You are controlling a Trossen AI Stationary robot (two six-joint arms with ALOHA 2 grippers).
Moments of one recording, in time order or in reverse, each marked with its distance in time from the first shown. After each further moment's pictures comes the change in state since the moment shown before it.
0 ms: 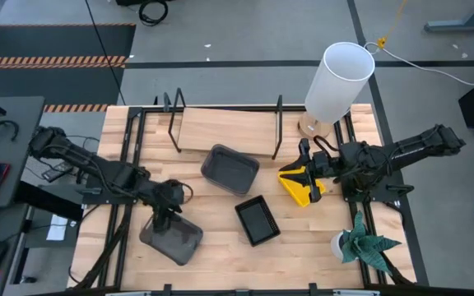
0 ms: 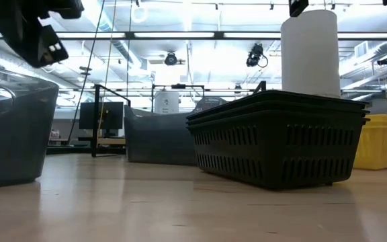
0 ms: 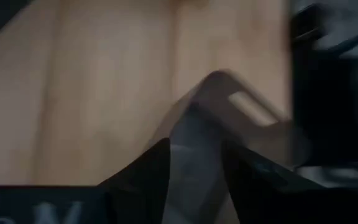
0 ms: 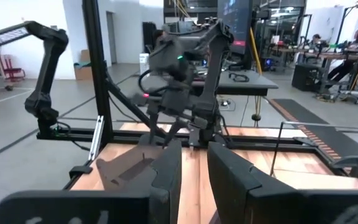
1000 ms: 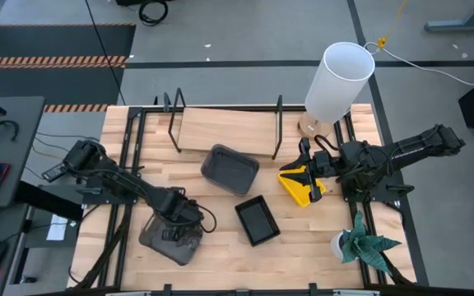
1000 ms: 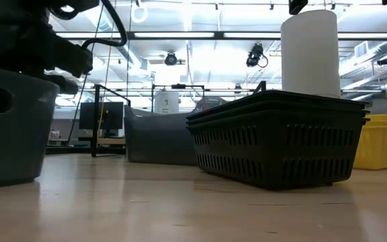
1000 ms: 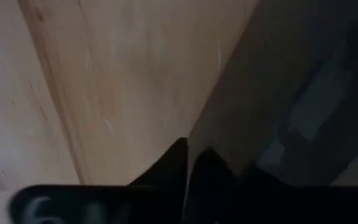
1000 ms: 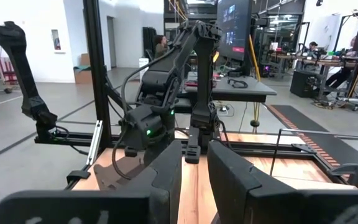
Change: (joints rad) left arm -0.038 0.554 0.214 -0.305 -0.040 0.218; right arm 0.001 0.000 0.000 0.022 -0.002 -0.015
